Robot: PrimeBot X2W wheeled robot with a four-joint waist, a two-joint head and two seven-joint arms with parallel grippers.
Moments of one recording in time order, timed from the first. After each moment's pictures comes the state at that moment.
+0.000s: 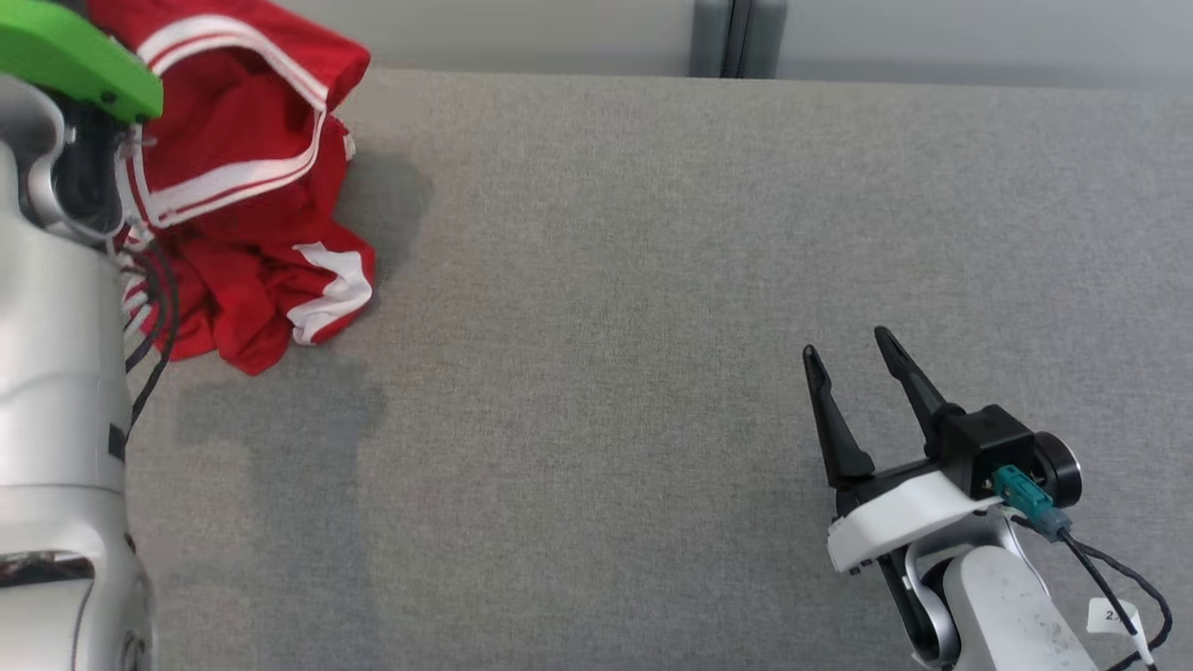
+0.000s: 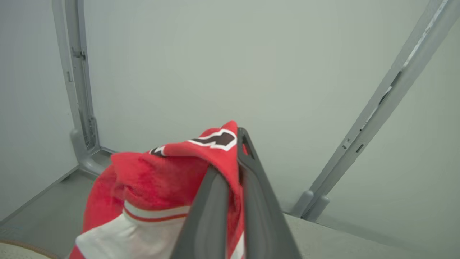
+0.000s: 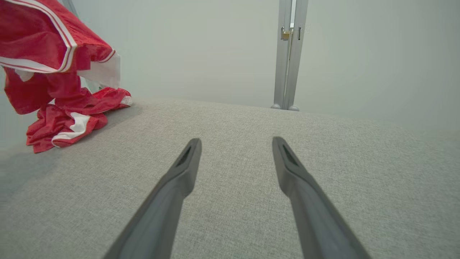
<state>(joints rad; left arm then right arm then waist) -1.08 0.24 -0.04 0.84 -0.55 -0.09 0.03 -0.17 -0.05 0.14 0.19 0.08 0.13 -0.22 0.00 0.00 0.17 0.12</state>
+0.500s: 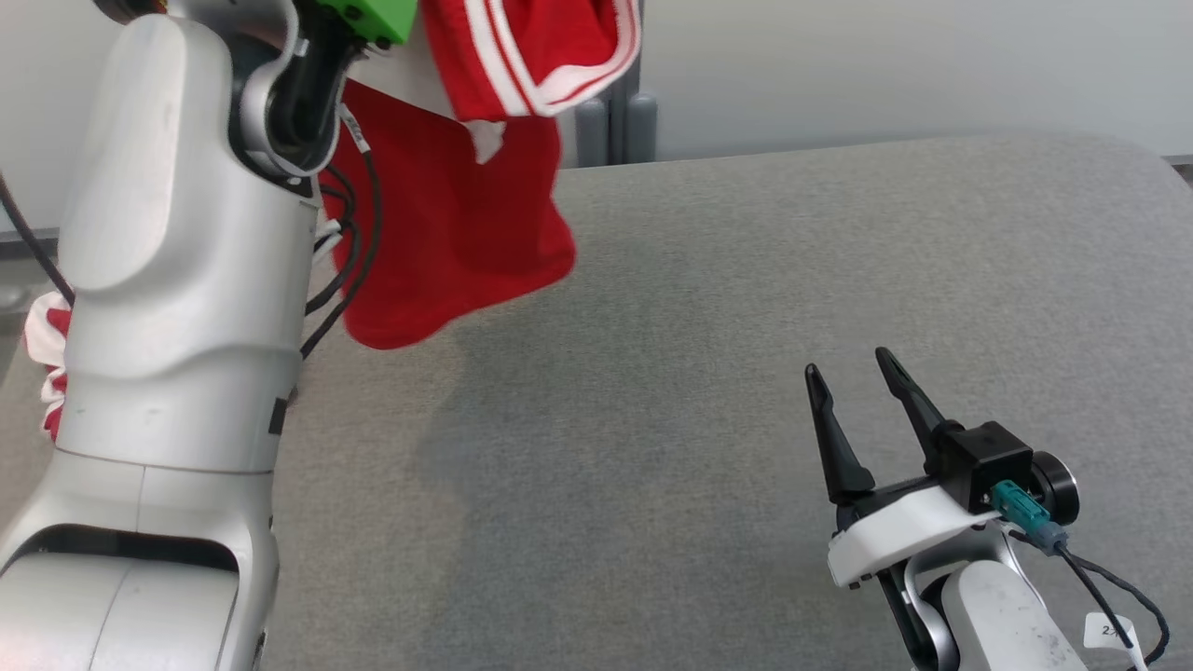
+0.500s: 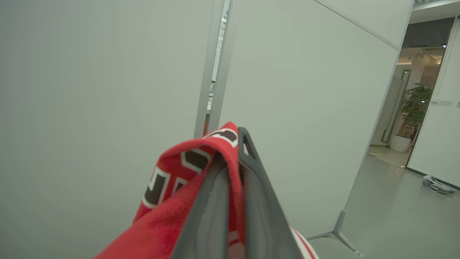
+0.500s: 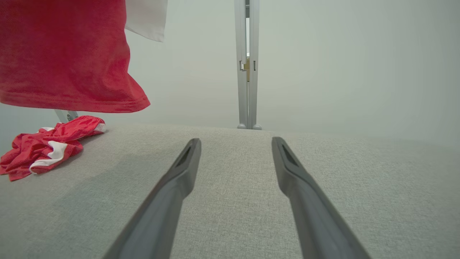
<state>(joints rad) -1.14 0.06 -0.23 0.58 -0.63 -0.12 0.12 -0.14 -0.05 0.14 0.22 0.09 0.13 -0.23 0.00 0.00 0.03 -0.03</state>
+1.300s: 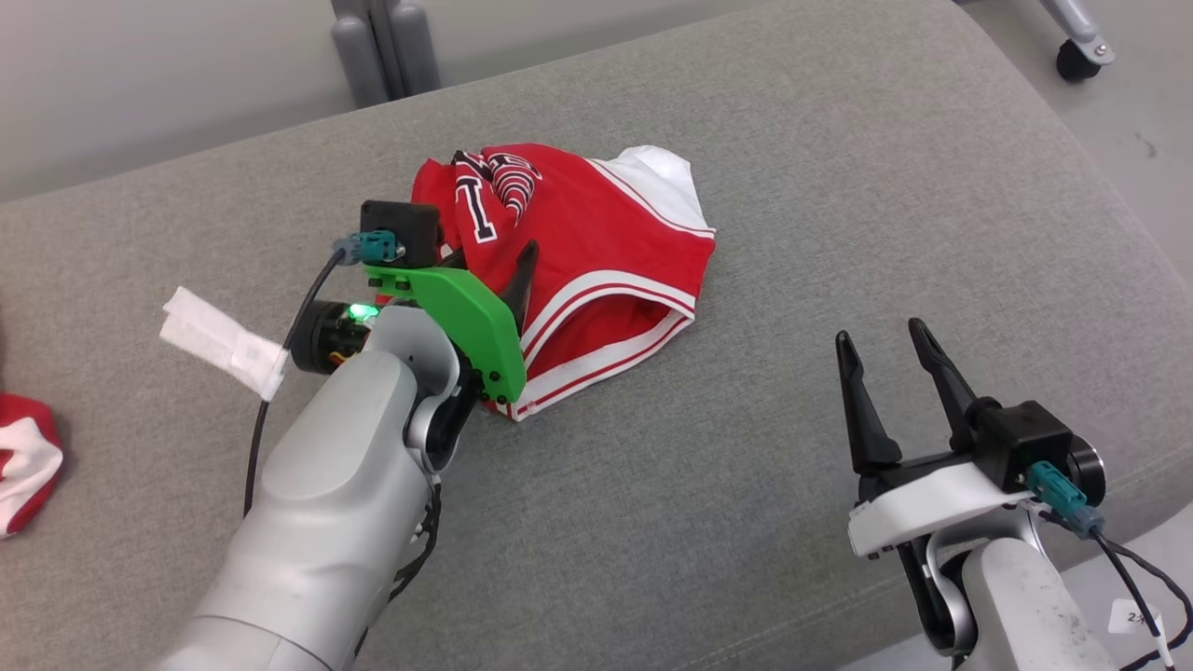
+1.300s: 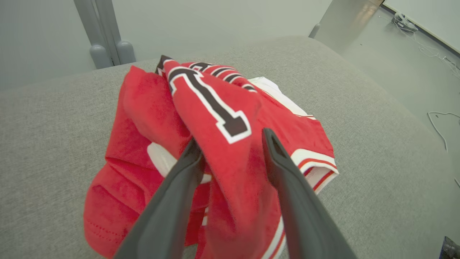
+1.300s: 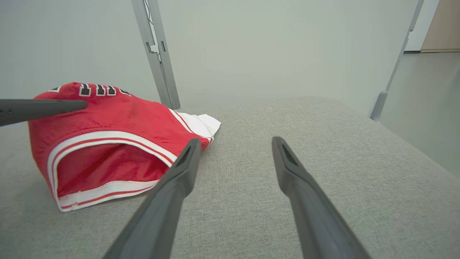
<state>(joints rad) -0.80 0.05 -0.58 0.83 -0.67 -0.07 0.07 -0.18 -0.05 0.09 0.22 0.12 0.13 -0.26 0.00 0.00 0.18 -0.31</state>
